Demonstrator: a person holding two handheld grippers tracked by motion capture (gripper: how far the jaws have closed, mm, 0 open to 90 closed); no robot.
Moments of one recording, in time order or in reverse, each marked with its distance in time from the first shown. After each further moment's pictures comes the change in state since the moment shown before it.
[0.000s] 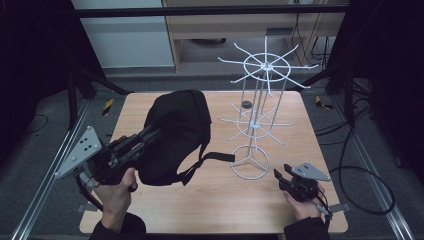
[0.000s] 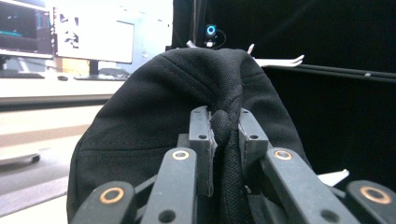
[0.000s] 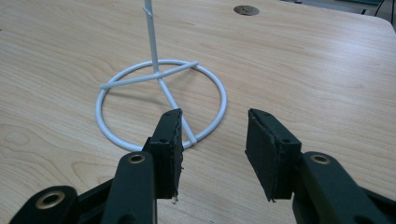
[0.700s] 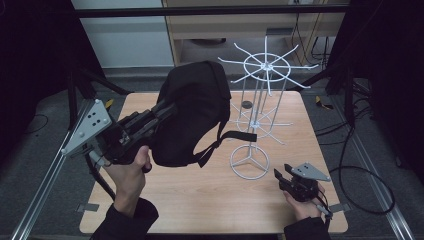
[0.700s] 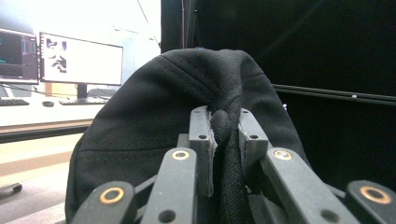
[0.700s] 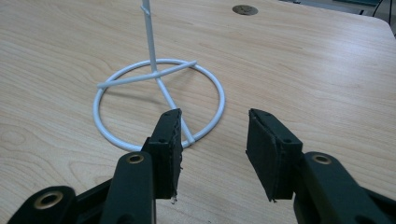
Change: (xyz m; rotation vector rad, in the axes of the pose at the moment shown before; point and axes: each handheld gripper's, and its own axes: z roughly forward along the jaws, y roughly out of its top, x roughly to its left) left arm -0.017 0.044 0.041 -0.068 -0.037 0.014; right arm 0.000 0.000 0.001 0.003 -0.005 -0.002
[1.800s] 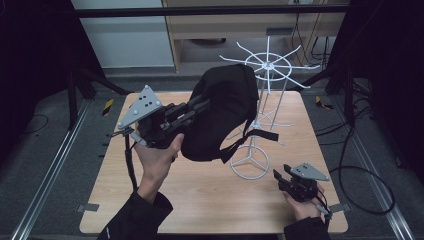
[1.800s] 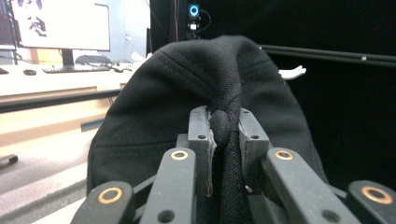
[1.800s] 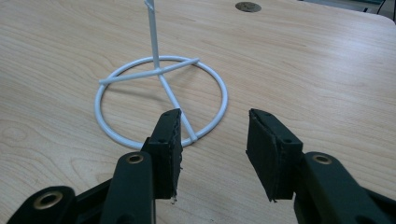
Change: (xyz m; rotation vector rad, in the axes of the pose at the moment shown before) left arm -0.003 -0.021 0.058 0.183 -0.021 0.013; right arm 0.001 -0.001 0.001 0.010 0.006 -0.006
